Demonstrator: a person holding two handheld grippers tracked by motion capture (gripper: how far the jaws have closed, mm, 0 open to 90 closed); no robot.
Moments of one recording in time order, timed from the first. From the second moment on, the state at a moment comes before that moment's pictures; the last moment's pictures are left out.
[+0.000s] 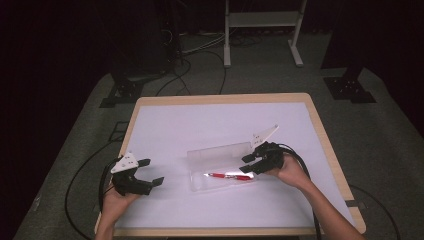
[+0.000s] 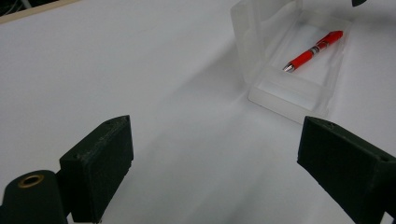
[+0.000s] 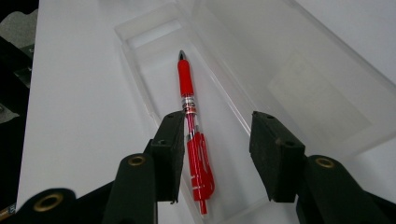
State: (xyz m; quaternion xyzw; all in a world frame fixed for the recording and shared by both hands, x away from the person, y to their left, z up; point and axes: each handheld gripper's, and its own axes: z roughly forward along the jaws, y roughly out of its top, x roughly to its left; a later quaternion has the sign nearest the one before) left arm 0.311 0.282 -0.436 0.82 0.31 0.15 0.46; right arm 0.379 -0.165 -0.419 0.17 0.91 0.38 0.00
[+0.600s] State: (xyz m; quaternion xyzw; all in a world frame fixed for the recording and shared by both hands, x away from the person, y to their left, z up) left arm 0.311 0.281 -0.436 0.82 0.31 0.15 0.46; right arm 0.375 -0.189 -0.411 0.20 0.90 0.38 0.02
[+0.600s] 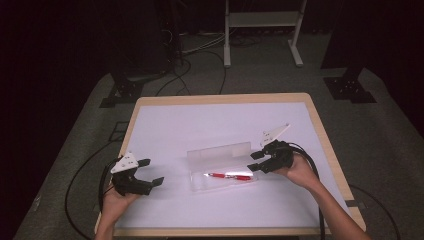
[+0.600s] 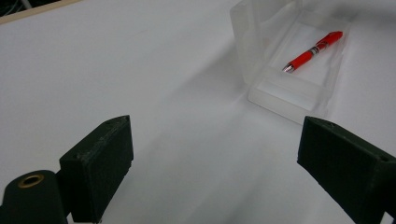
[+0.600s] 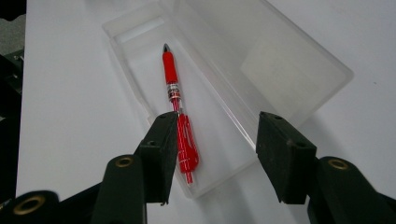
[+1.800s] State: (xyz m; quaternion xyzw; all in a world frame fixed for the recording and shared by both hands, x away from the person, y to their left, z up) left arm 0.310 0.279 -0.437 0.82 0.31 0.15 0.46; right arm 0.351 -0.267 -0.407 0.27 0.88 0.37 0.06
